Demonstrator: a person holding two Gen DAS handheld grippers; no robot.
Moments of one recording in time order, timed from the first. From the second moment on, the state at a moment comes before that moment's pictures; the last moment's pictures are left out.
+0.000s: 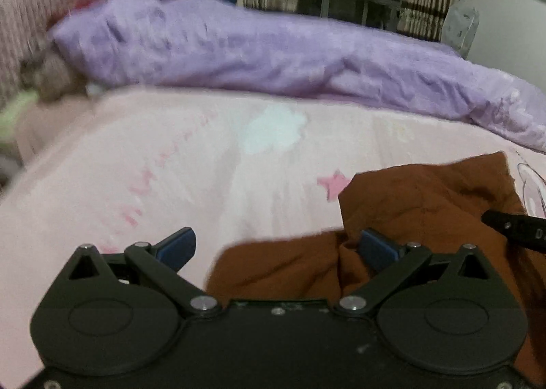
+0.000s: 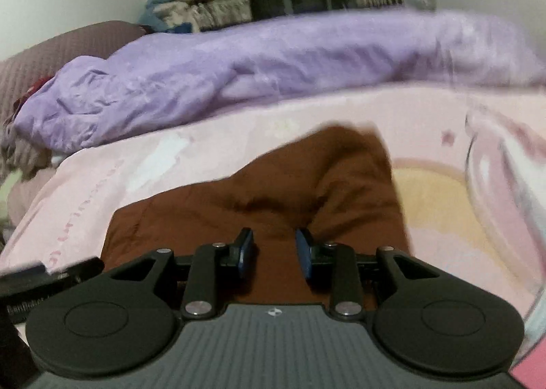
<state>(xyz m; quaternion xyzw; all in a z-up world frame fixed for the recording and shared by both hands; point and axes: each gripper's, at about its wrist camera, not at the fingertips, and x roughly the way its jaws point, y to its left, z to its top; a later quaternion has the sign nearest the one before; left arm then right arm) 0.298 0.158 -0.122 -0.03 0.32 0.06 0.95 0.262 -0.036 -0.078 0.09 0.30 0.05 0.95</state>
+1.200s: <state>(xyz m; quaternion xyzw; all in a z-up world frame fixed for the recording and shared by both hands) 0.146 0.120 -0.085 0.04 0.33 0.00 0.94 0.120 -0.063 -0.046 0.09 0.32 0.05 0.94</state>
